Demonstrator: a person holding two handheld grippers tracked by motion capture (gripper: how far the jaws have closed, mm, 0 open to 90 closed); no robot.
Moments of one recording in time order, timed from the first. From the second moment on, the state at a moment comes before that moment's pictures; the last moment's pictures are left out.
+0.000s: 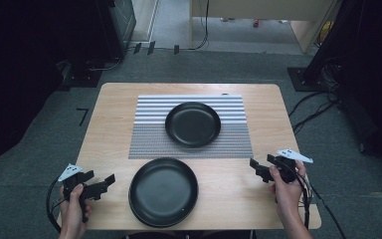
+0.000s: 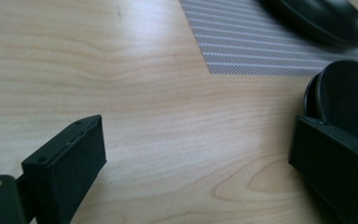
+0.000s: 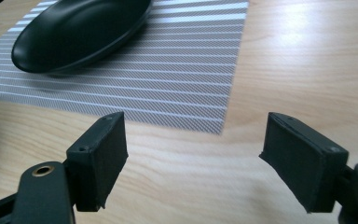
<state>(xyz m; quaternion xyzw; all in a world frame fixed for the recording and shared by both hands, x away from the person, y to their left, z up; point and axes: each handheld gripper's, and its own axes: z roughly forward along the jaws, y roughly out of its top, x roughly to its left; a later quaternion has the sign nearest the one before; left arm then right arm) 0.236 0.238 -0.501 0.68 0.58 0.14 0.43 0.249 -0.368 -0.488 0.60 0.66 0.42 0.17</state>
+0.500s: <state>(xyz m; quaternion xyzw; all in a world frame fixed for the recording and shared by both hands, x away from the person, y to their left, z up) 0.216 0.253 -0.515 0.68 0.61 0.20 0.36 0.207 -0.418 -0.511 0.64 0.63 0.40 0.19</state>
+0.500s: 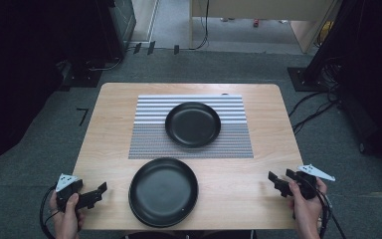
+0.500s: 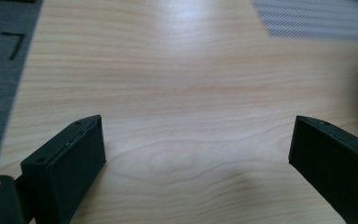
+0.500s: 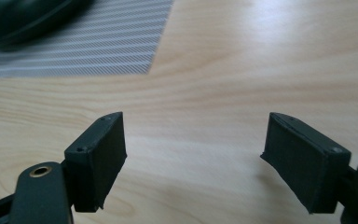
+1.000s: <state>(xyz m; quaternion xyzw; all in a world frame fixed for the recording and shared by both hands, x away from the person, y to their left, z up) 0.219 0.241 -0.519 0.71 0.59 0.25 0.30 0.193 -0.415 -0.525 0.62 0.67 0.32 0.25</state>
